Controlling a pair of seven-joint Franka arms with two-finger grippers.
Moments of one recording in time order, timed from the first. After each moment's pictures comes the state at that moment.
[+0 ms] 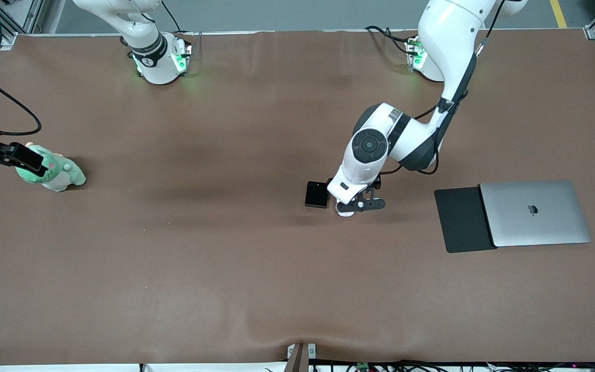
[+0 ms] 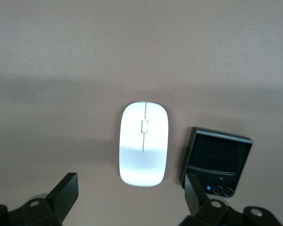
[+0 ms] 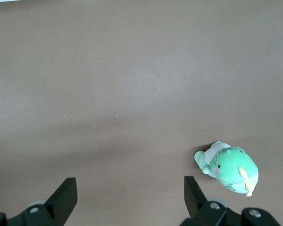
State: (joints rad) left arm -0.56 0.56 -0.06 -1.73 0.01 2.24 -0.67; right arm -0.03 0.12 0.02 -1.47 -0.05 1.63 0.12
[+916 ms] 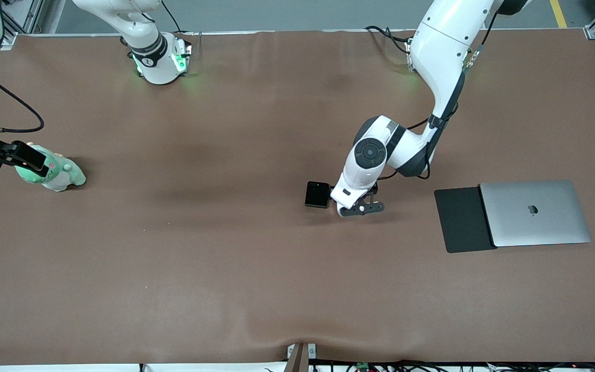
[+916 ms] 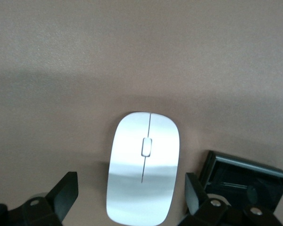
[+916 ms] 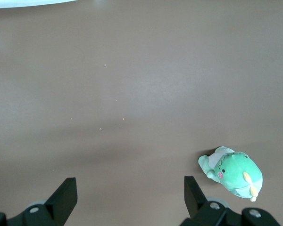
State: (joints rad) left arm -0.56 0.63 -0.06 -1.81 0.01 2.45 -0.76; right arm -0.01 0.12 0.02 -1.45 -0.05 1.63 0.12
